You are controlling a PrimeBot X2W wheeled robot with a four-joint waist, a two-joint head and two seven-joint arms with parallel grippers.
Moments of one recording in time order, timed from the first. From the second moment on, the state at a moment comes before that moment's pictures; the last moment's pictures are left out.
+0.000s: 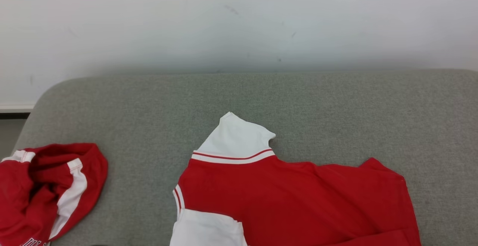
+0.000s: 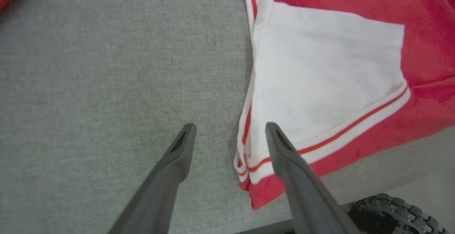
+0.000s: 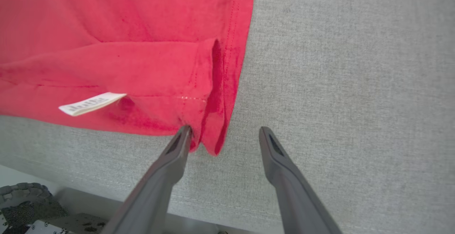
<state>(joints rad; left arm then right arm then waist) 0.12 0.52 -0.46 -0.02 -0.66 0.16 0.22 0.27 -0.56 0.16 0.02 0.69 0.13 0.32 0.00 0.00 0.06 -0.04</state>
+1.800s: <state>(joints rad) -1.13 0.53 -0.87 0.48 -0.85 -0.13 0.58 -0.53 -0.42 0.38 0.30 0.80 0.13 0.49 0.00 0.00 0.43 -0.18</state>
